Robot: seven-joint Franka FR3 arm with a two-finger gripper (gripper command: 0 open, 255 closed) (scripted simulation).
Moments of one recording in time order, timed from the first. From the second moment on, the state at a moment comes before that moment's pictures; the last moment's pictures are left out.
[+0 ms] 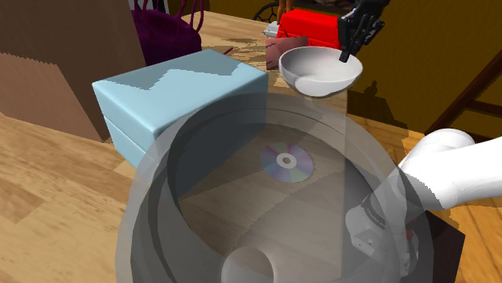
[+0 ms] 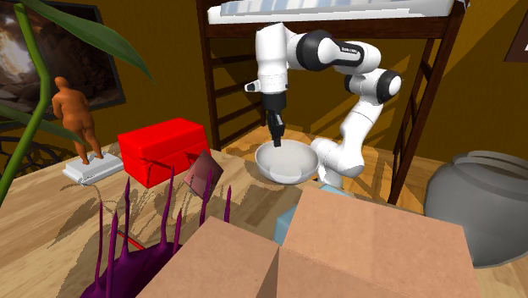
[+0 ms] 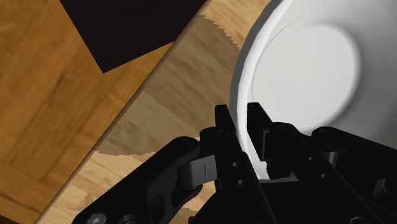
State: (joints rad) arm -0.02 -0.74 -0.07 -2.20 0.04 1.43 0.27
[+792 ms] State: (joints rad) arm -0.01 -0.66 -0.07 -1.98 0.05 1.28 0.28
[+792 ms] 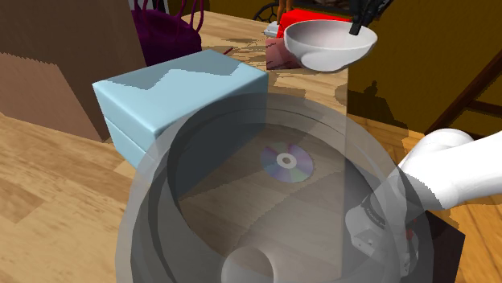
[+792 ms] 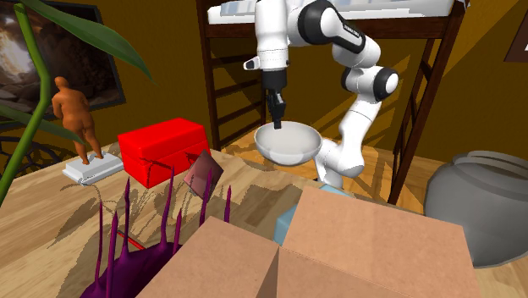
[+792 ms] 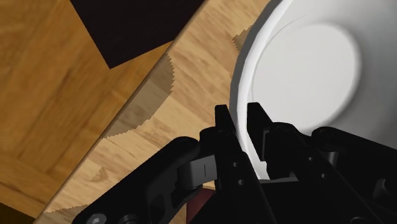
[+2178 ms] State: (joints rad) arm 0.01 -0.47 0.02 -1.58 0.11 1.08 0.42
